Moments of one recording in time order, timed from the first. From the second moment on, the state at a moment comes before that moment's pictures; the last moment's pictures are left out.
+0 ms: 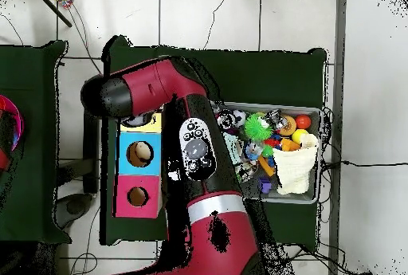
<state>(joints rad) -0.10 -0.53 0.29 1.16 -0.47 1.01 2.11</state>
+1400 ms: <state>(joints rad) -0.10 -0.52 0.29 1.16 -0.40 1.10 2.11</state>
